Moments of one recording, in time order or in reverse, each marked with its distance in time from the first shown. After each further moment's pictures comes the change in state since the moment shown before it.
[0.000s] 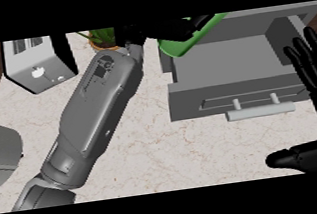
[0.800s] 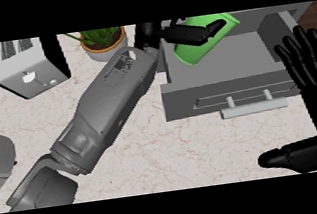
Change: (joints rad) left arm -0.150 0.000 -0.228 0.356 0.212 0.062 -0.135; right arm -0.023 0.015 0.027 0.021 0.011 0.004 -0.018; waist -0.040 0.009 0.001
